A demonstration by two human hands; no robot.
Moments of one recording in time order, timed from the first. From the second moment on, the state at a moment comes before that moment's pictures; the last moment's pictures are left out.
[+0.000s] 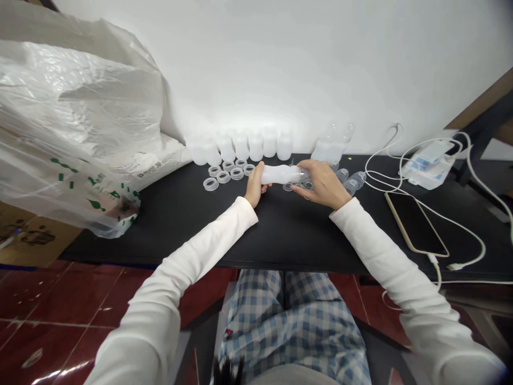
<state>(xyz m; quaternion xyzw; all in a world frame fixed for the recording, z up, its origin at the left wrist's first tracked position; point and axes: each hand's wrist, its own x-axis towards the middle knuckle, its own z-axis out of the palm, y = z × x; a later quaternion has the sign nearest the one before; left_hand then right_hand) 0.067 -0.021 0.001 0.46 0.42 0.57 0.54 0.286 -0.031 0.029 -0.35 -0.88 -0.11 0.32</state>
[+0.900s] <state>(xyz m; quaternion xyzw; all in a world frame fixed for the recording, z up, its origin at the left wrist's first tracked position) 0.054 0.003 -0.010 0.38 0.39 0.61 0.58 0.309 -0.018 0.017 -0.43 -0.75 -0.25 0.45</state>
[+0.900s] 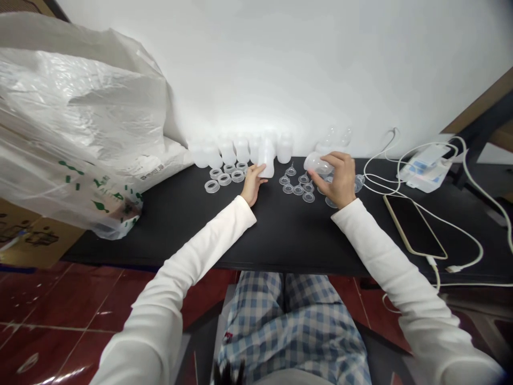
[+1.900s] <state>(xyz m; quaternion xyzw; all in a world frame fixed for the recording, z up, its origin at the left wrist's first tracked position) 0.138 0.086 0.039 0.72 0.58 0.28 0.26 0.320 -0.013 0.013 -0.46 -0.69 -0.28 0.48</state>
